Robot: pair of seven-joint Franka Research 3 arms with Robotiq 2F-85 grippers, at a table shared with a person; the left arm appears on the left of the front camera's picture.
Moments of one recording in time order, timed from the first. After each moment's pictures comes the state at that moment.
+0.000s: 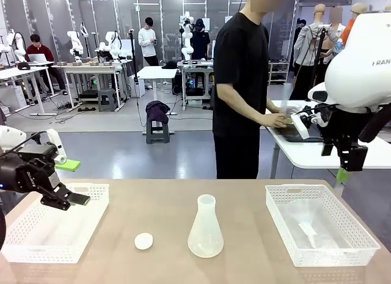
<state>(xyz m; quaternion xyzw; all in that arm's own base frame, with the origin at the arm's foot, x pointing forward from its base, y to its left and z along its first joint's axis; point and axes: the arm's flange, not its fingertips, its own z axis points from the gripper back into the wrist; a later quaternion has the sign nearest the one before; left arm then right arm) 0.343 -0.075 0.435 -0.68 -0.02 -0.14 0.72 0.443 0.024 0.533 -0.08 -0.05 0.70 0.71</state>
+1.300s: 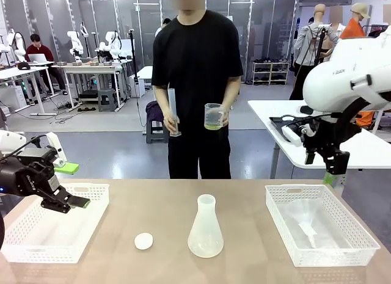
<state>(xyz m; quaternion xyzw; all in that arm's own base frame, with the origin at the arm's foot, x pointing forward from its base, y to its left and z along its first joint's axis) 0.344 -0.075 0.431 -0.68 -0.02 -0.14 0.72 0.511 0.021 0.480 -0.01 -0.02 0.75 0.66</state>
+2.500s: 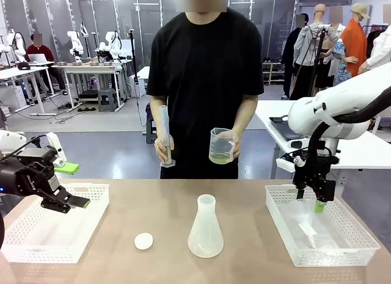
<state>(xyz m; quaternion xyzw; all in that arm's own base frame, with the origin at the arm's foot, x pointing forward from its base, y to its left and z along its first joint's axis) 0.344 -0.075 0.431 -0.68 -0.02 -0.14 0.72 0.575 -0.001 0.350 0.15 0.04 0.76 0.64</state>
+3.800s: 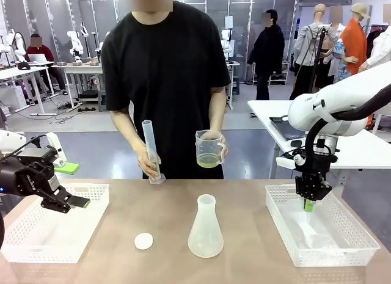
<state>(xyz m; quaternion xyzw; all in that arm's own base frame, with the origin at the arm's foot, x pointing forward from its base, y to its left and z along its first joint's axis) 0.344 -0.075 0.431 -0.68 -0.02 -0.14 0.72 0.578 -0.002 0.353 0.19 0.06 0.75 0.63</state>
